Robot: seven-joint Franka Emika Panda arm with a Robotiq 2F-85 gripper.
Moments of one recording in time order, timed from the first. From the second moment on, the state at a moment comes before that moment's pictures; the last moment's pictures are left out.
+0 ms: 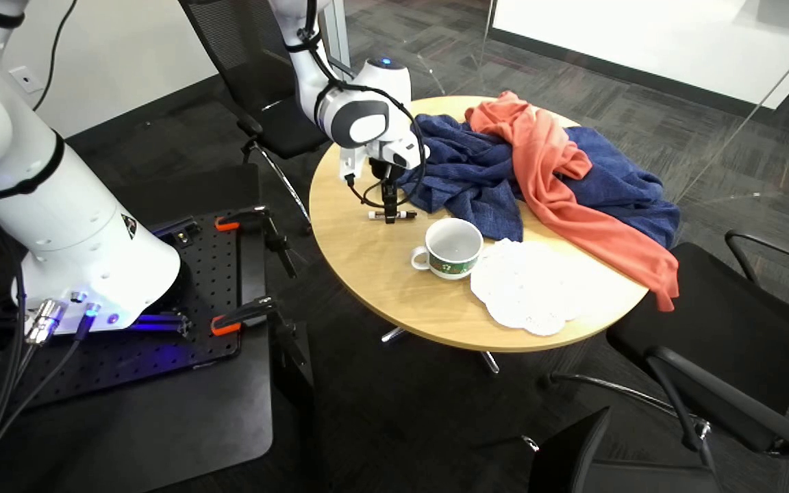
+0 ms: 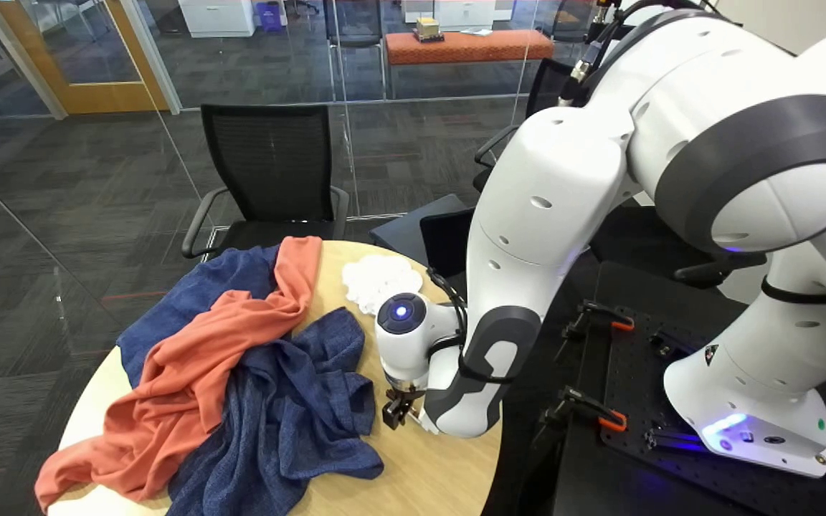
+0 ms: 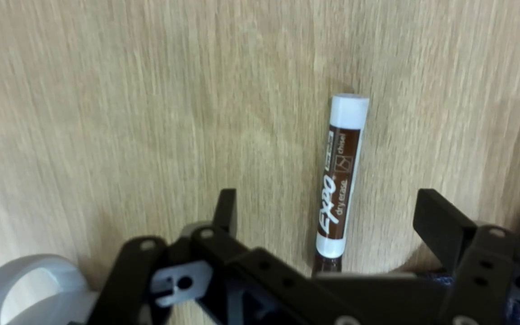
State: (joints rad) arm 0.47 0.83 -0.10 -2.17 0.07 2.95 0.52
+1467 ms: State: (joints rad) arm 0.48 0.90 -0.13 -2.07 0.12 2.94 0.52
